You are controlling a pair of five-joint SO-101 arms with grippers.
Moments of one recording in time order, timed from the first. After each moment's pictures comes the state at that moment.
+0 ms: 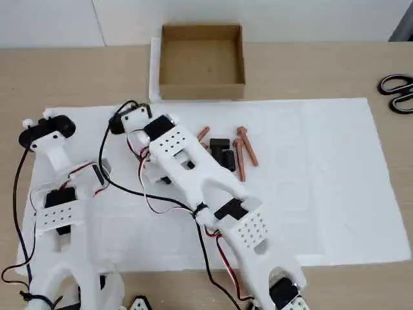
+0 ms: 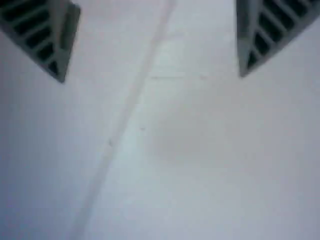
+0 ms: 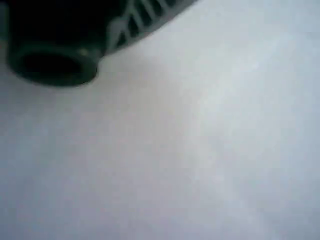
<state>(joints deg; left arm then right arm) -20.4 -30.7 60.4 37.5 15.0 -43.0 43.3 -38.5 87.8 0.3</state>
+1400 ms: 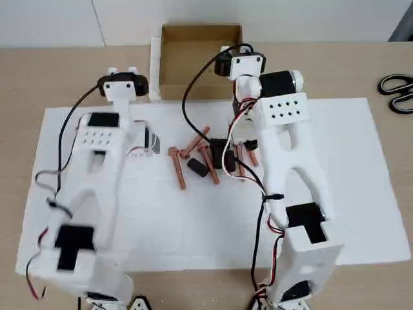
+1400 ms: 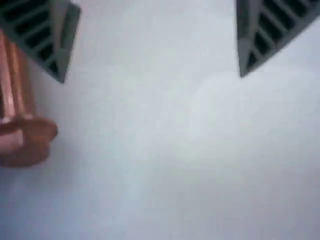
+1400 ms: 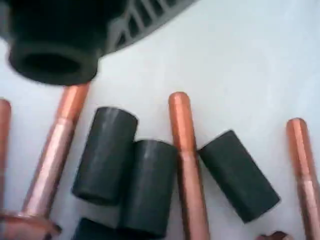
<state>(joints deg) -0.9 7.4 9.7 71.4 9.1 -14.1 15.8 -27.1 98.3 3.6</state>
